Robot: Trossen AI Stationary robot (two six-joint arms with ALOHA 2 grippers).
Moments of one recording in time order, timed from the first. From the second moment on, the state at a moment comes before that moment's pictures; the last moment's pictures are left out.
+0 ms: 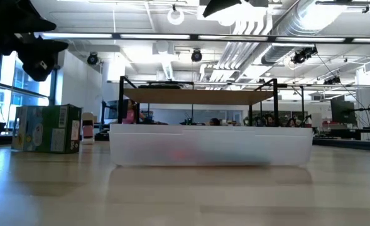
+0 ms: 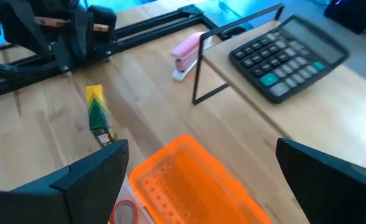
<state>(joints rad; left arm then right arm) -0.37 0.01 0.07 -0.13 -0.46 -0.47 0.26 1.68 1.65 -0.77 0.67 0.55</state>
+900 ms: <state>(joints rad) -0.37 0.01 0.11 0.22 -0.75 -0.24 0.23 1.33 1.65 -1.13 0.92 0.54</state>
